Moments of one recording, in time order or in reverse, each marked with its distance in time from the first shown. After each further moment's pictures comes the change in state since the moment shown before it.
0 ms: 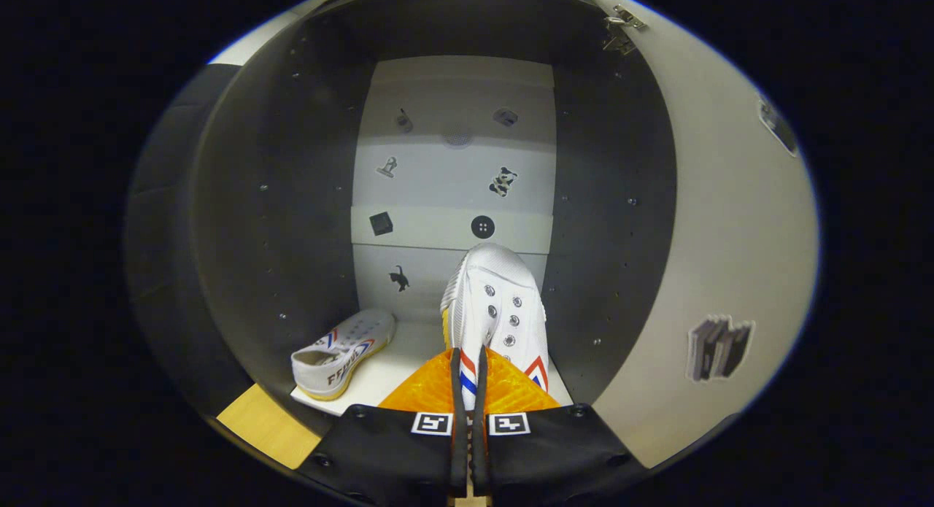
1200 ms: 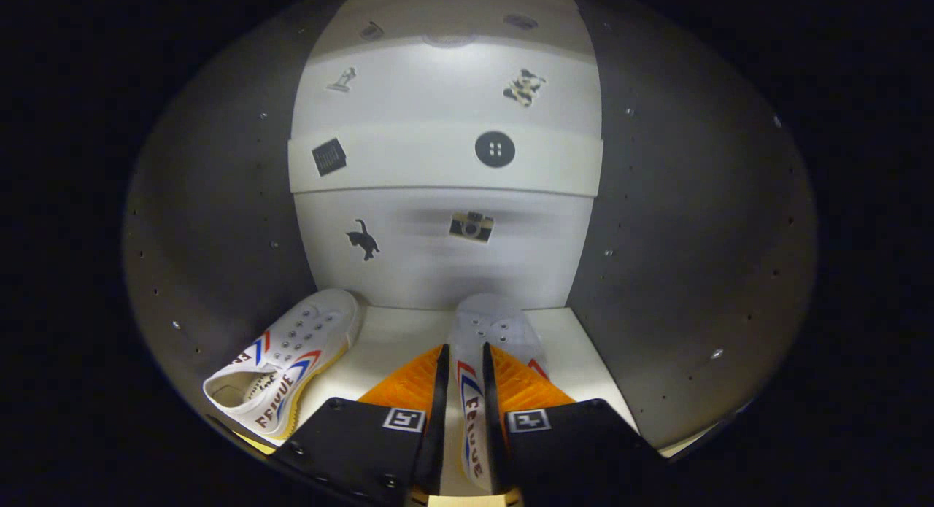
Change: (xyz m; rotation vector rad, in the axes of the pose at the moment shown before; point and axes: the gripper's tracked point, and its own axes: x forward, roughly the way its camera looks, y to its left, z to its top) arm 0.100 0.019 -0.039 -0.009 0.158 -0.025
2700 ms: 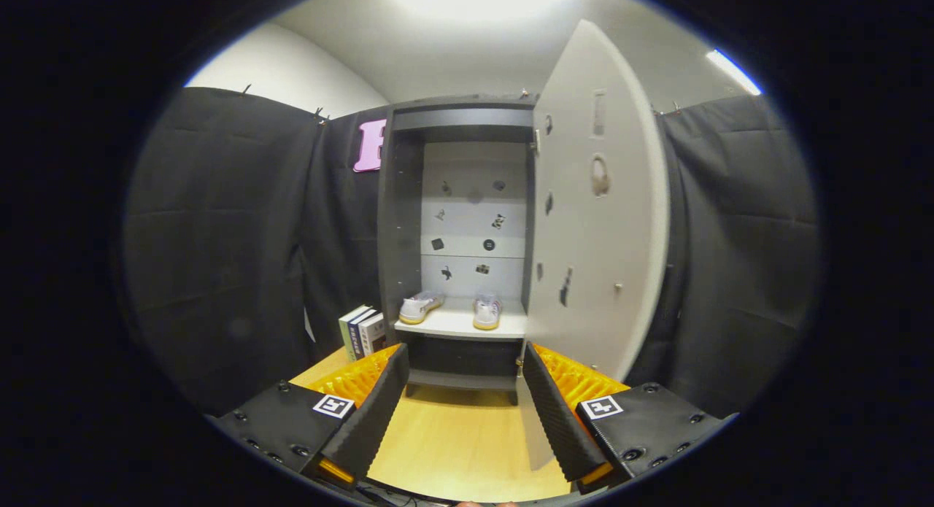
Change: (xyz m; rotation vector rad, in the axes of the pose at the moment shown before) arm -0.519 -0.083 -0.104 0.032 -0.267 0.091
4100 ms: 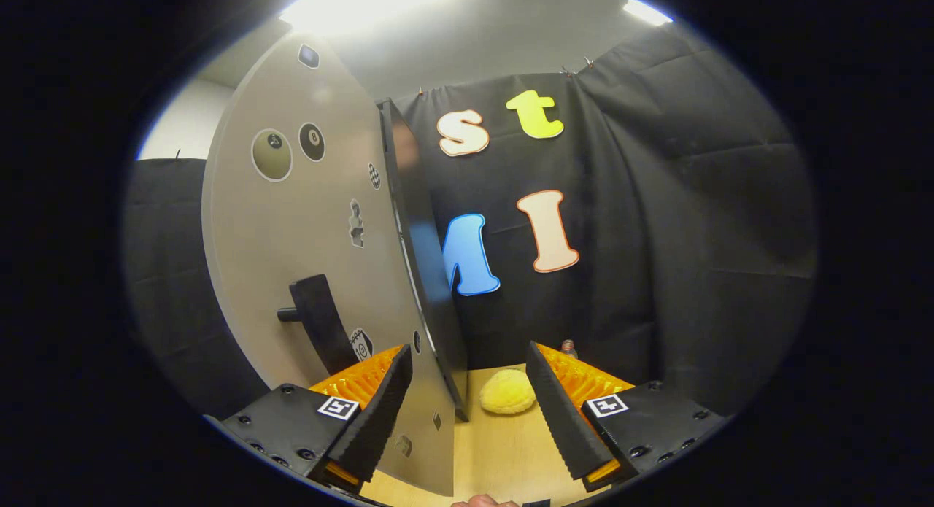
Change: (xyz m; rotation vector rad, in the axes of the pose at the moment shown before) arm 0.098 -0.209 -0.008 0.232 -0.003 0.011
